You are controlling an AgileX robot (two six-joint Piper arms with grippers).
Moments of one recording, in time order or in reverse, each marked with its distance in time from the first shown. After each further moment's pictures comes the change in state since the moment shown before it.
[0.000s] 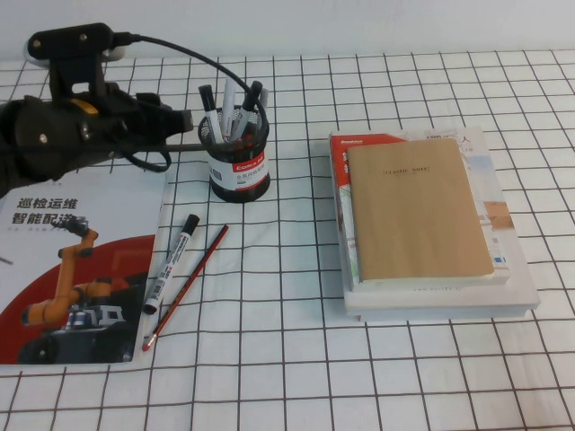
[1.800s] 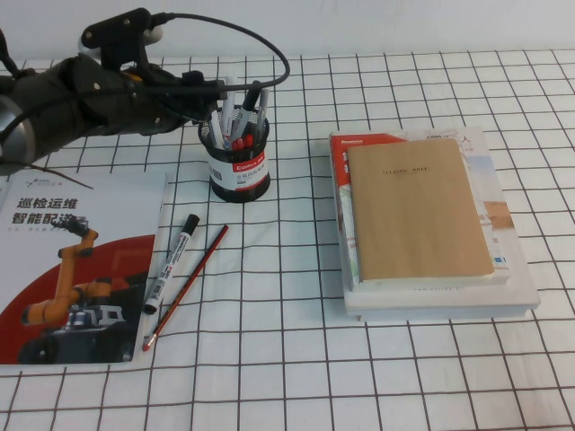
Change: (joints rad) right arm 0.000 0.000 0.000 0.000 0.000 0.000; left arm 0.000 0.281 -0.316 -0.196 0.119 0.043
